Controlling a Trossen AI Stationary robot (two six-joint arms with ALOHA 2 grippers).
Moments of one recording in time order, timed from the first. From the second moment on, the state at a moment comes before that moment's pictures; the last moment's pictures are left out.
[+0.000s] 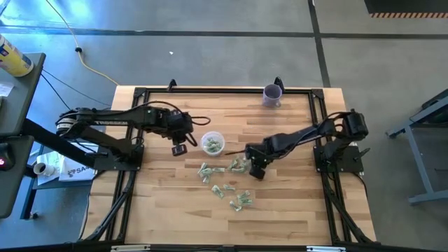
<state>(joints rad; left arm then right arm) 0.11 1.25 1.05 -0.99 -0.18 -0.12 0.05 1.72 0.91 -0.52 0.03 0.51</state>
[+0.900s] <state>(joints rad) 0.08 1.00 0.53 -0.40 0.15 -0.40 -0.13 2.03 1.67 -0.63 -0.07 0.09</state>
